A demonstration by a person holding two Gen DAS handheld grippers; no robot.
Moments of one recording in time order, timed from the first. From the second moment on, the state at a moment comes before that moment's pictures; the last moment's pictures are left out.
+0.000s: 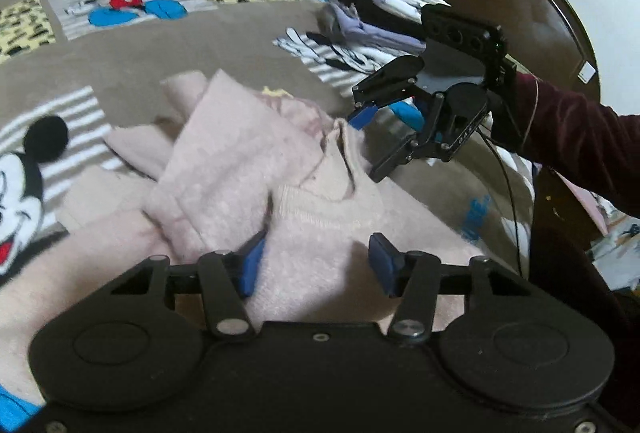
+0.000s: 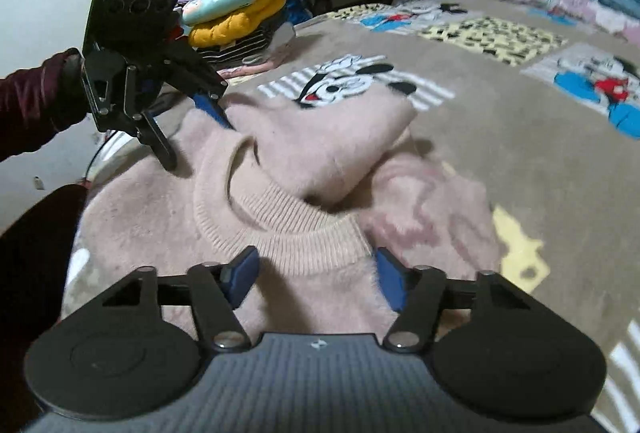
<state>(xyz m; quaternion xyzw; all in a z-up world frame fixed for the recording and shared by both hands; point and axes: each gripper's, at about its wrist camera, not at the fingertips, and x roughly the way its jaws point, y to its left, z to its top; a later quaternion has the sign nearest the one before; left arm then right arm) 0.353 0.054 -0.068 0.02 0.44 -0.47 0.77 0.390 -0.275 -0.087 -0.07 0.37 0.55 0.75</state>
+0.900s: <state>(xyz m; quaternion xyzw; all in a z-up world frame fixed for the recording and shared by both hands) 0.217 -0.001 0.078 0.36 0.19 -0.35 0.84 0.268 -0.278 0.042 -0.27 0.27 0.44 0.81</state>
